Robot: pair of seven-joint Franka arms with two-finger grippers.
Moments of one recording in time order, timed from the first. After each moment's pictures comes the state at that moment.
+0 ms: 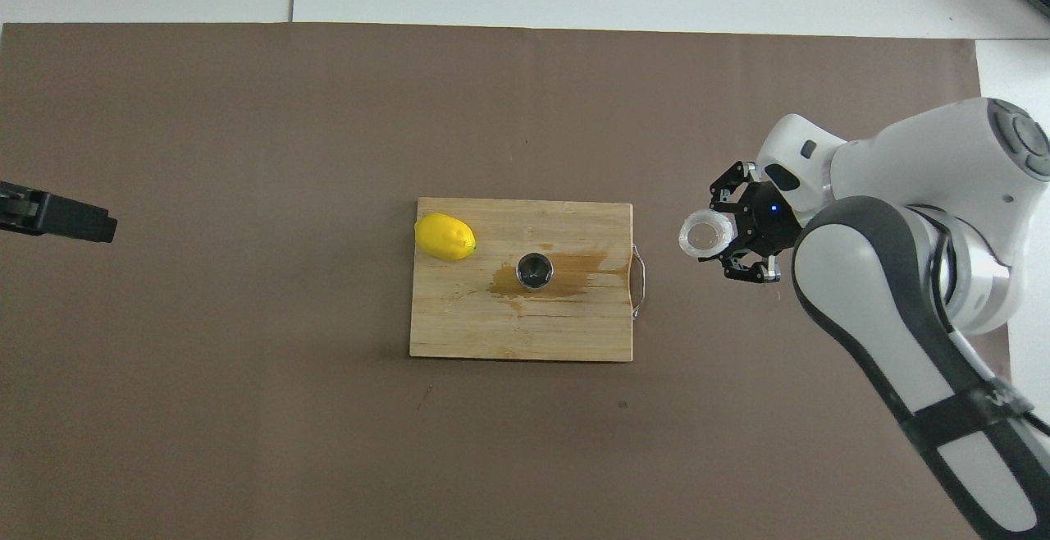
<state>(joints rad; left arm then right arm) -0.02 -0.04 -0.05 -1.54 0.00 1.51 0.17 -0.03 0.11 0.13 -1.95 0.44 2.01 -1.74</state>
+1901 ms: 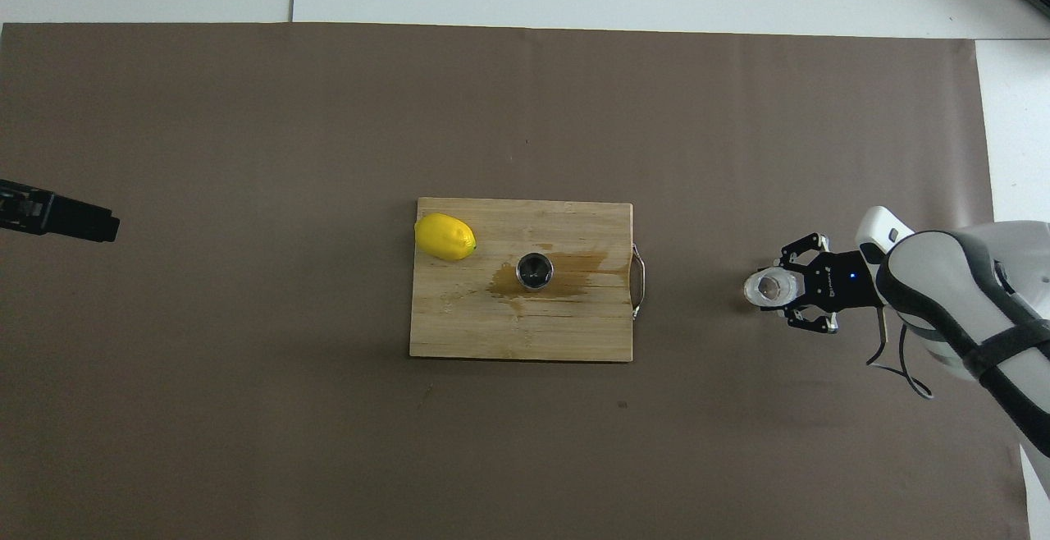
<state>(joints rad) -0.02 -0.04 -0.05 -1.54 0.00 1.52 0.19 -0.30 0.20 0.14 -2.24 0.66 2.18 -2.15</state>
